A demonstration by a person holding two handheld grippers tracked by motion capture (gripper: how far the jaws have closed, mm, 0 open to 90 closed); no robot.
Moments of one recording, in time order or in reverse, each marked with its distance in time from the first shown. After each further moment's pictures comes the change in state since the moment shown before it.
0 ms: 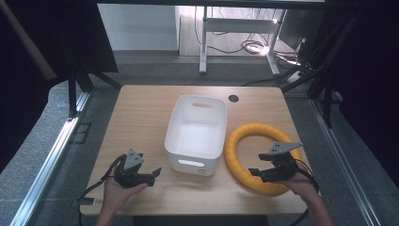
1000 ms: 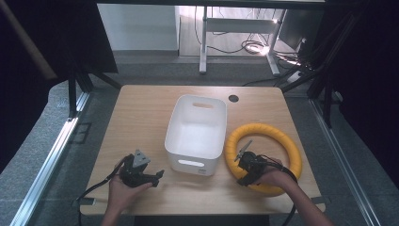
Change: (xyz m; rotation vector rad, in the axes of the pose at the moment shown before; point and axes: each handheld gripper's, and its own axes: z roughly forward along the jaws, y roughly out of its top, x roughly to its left) left arm -0.002 -0.001 0.020 0.102 0.007 0.013; right arm 0.016 0.019 0.090 0.550 0.039 -0.108
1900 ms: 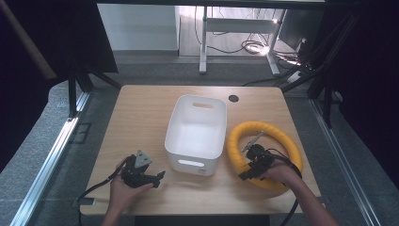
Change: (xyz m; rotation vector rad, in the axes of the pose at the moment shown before) left arm -0.002 -0.001 0.005 0.017 -0.007 0.018; right arm -0.022 -0.008 -0.026 -0.123 0.147 0.108
